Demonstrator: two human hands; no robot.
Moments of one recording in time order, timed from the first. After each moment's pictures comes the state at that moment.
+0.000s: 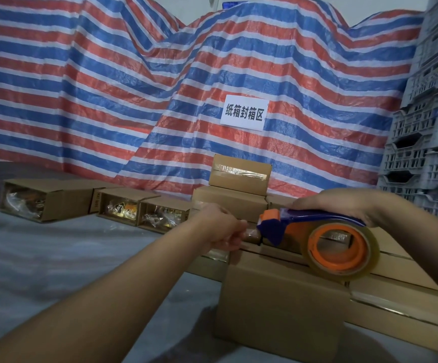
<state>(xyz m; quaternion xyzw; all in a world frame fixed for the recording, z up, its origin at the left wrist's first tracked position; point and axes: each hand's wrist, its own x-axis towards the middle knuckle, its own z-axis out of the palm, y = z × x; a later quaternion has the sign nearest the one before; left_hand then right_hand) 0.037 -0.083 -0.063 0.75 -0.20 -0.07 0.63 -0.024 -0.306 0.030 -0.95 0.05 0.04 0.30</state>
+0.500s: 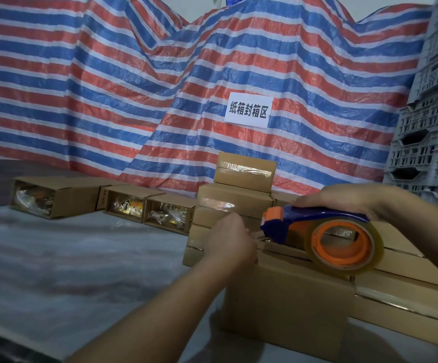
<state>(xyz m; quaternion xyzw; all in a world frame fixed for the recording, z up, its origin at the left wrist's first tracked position) 0.021 -0.116 -0.098 0.88 -0.15 0.16 0.43 -0.023 -0.303 0.031 -0.95 0.06 0.05 0.29</state>
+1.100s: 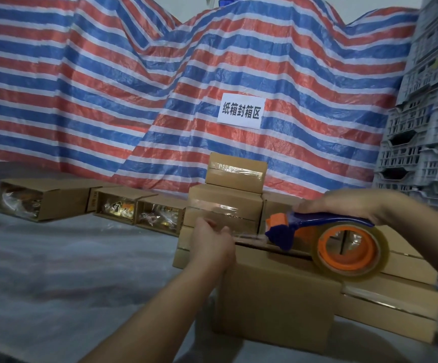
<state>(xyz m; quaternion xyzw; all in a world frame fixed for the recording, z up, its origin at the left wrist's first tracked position) 0.022 -0.111 -0.107 0.69 -0.05 0.09 0.72 -0.037 -0.321 0.031 -0.96 0.06 0.05 0.25</state>
